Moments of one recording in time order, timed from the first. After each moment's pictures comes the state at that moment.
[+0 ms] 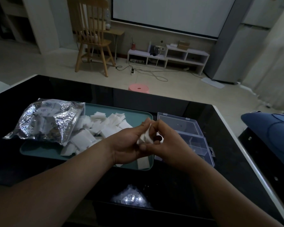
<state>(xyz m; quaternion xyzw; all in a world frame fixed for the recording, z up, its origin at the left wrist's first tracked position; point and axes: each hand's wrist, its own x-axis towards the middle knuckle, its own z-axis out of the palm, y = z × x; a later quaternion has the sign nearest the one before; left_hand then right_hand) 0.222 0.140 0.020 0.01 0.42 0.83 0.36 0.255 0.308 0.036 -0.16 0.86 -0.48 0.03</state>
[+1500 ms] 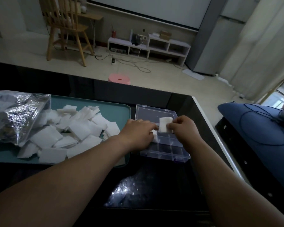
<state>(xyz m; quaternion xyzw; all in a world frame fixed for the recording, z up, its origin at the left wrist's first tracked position) 0.170 0.240 -0.023 0.30 0.94 0.18 0.01 0.200 0.423 0.000 0.22 0.86 -0.46 -0.07</state>
